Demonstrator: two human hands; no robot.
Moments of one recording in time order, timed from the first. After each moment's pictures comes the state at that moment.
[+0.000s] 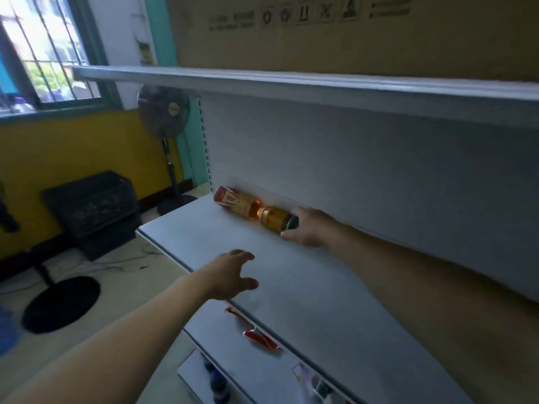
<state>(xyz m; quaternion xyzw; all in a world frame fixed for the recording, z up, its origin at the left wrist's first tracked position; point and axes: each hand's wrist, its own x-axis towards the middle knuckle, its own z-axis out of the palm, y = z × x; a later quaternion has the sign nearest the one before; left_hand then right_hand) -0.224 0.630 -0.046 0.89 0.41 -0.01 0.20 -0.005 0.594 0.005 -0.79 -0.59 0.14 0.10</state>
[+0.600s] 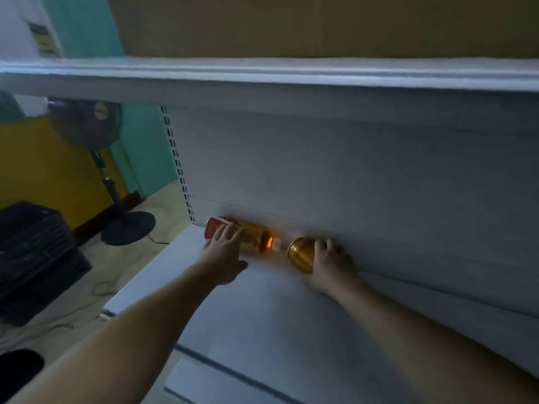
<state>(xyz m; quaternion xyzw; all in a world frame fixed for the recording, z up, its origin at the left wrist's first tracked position) -0.183 0.857 -0.064 0.95 0.30 0.04 0.07 -0.025 0.683 -0.078 -0.91 -0.41 0.04 0.04</state>
